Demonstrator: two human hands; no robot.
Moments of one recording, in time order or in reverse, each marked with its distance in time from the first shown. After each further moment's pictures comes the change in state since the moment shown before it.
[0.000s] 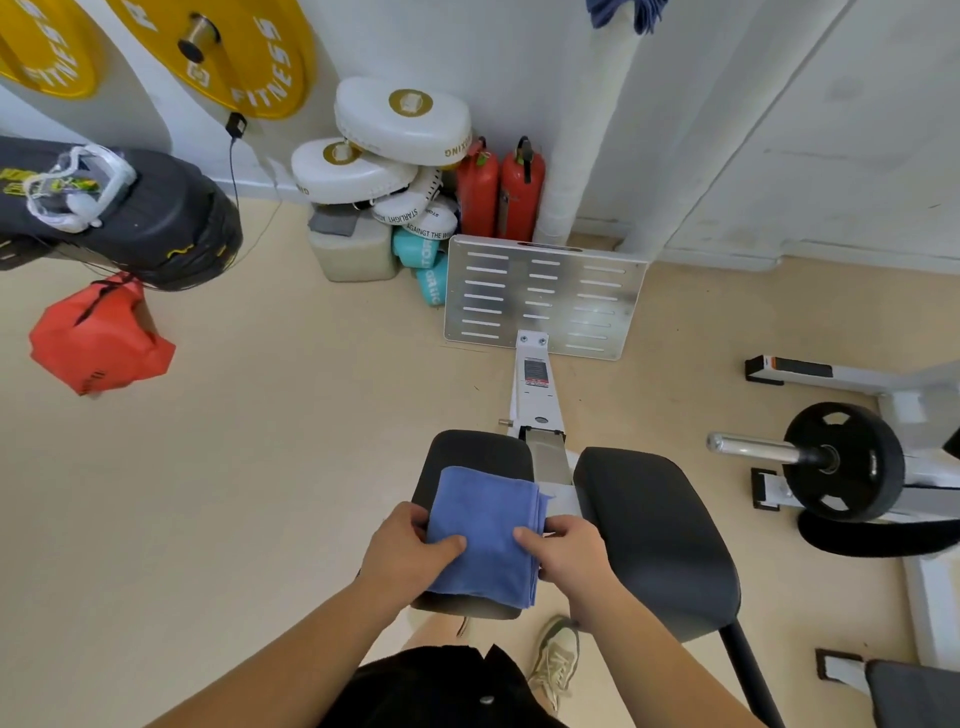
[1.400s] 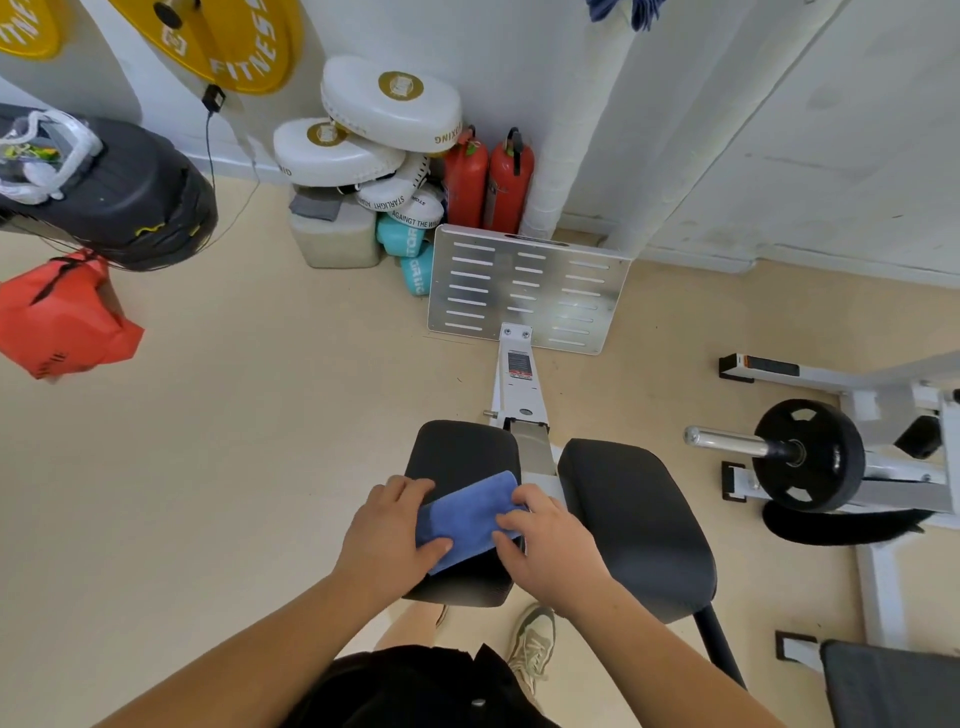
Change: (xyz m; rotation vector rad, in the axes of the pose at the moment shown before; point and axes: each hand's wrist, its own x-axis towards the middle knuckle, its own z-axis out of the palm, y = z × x) left_hand 0.004 -0.015 -0.008 0.474 0.167 0.499; right_hand -0.017 -0.008 -0.003 -0.937 -0.009 -0.610
